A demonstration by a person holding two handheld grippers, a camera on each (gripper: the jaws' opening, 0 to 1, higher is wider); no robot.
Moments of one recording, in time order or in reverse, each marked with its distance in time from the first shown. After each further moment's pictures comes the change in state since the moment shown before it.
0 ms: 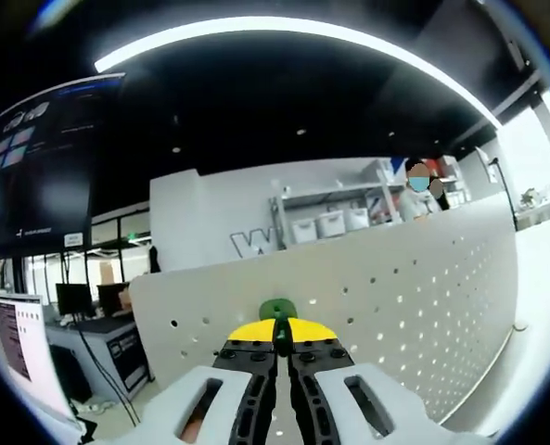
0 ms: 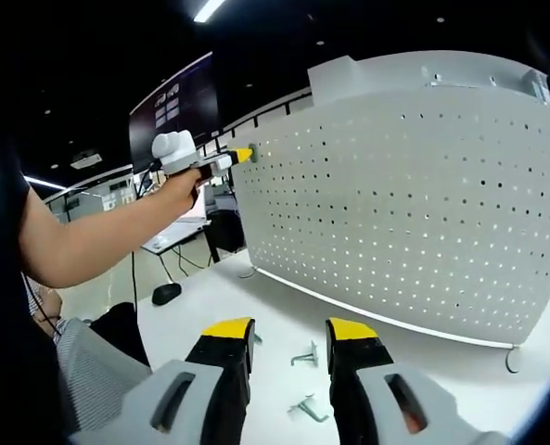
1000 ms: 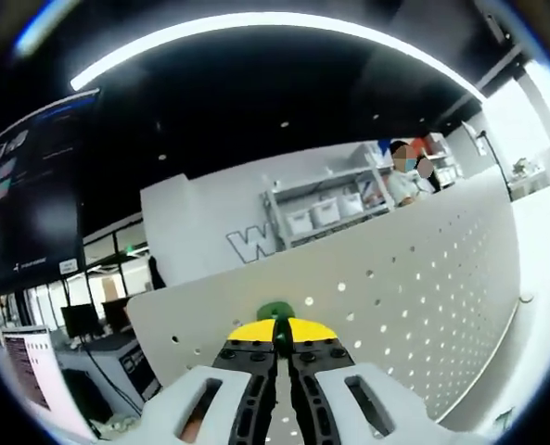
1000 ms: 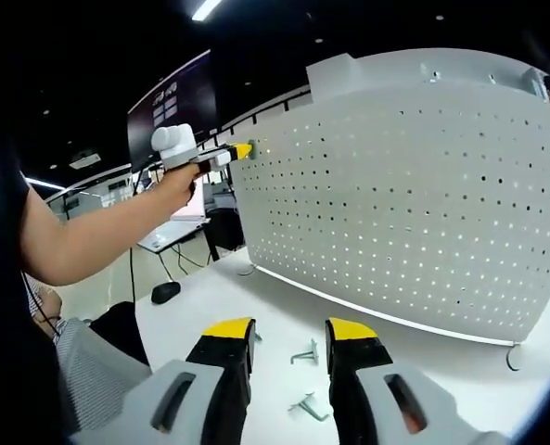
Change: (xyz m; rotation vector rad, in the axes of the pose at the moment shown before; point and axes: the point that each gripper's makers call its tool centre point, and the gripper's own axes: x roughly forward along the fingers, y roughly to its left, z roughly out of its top) left arm 0.004 -0.007 0.003 0.122 0.031 0.000; right arm 0.002 0.000 -0.004 0.007 0.010 0.002
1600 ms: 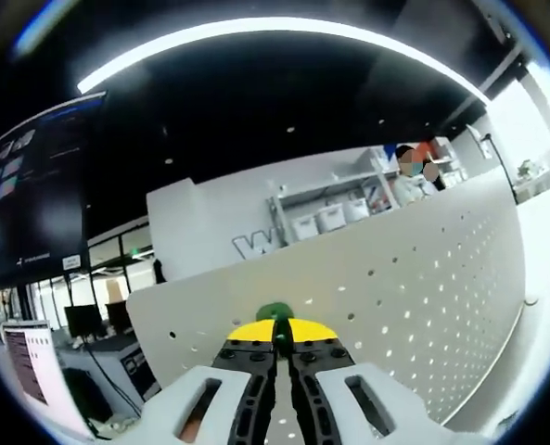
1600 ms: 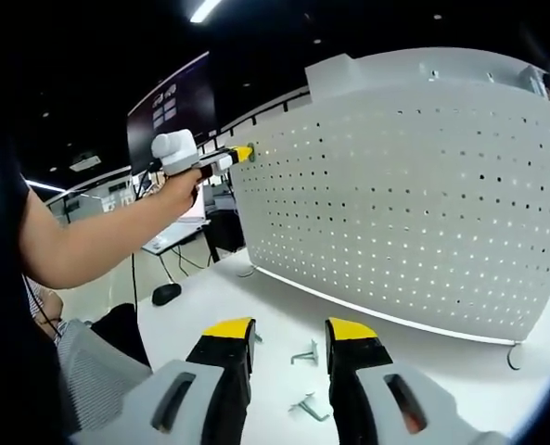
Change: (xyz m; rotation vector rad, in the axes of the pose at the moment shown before) left arm -0.002 0.000 -0.002 -0.009 -0.016 0.012; right arm -0.001 -0.001 0.001 0.006 -0.007 0.003
